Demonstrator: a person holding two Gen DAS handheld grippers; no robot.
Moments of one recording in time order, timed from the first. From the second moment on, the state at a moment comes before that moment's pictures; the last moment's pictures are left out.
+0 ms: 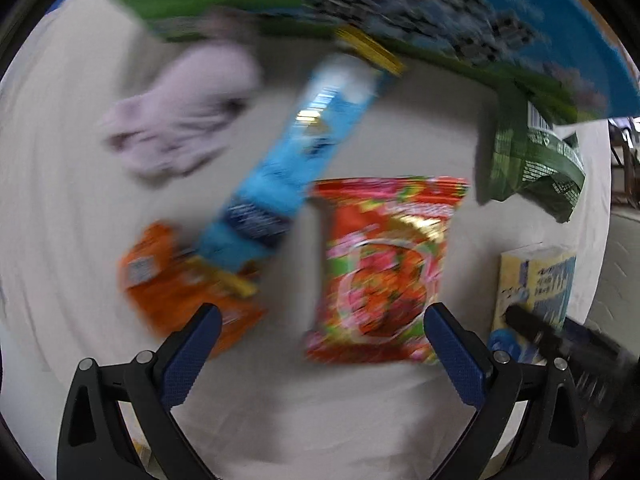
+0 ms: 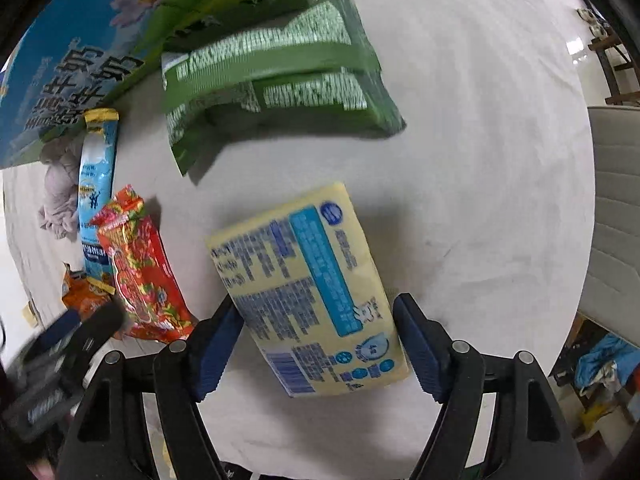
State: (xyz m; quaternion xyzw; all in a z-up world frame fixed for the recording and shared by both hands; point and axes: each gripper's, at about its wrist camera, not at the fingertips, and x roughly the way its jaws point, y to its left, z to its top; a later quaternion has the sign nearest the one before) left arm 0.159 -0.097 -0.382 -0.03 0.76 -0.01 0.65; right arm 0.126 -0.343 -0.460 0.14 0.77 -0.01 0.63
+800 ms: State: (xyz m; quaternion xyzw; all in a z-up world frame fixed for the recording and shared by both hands) left arm 0.116 -0.158 -0.362 0.05 0.73 -0.01 0.68; right arm 0.057 -0.329 -0.507 0.10 0.76 -0.03 0.64
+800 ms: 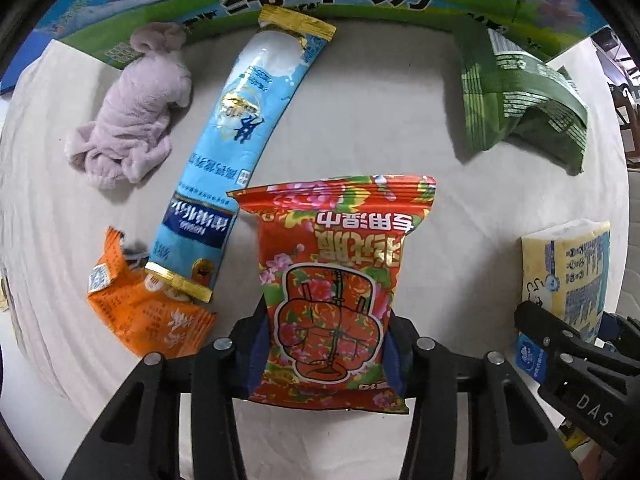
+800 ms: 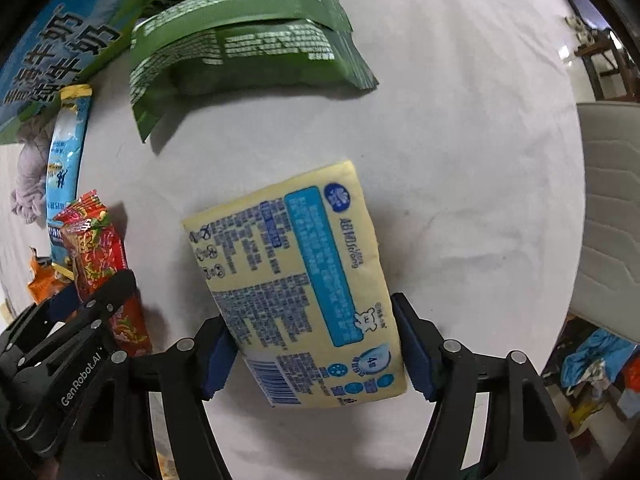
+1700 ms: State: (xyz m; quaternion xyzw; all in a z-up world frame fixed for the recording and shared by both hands) left arm 0.252 -0.121 -0.113 0.02 0.58 -0.10 0.81; right arm 0.125 -0.308 -0.319 0.12 0.61 0.03 0.78
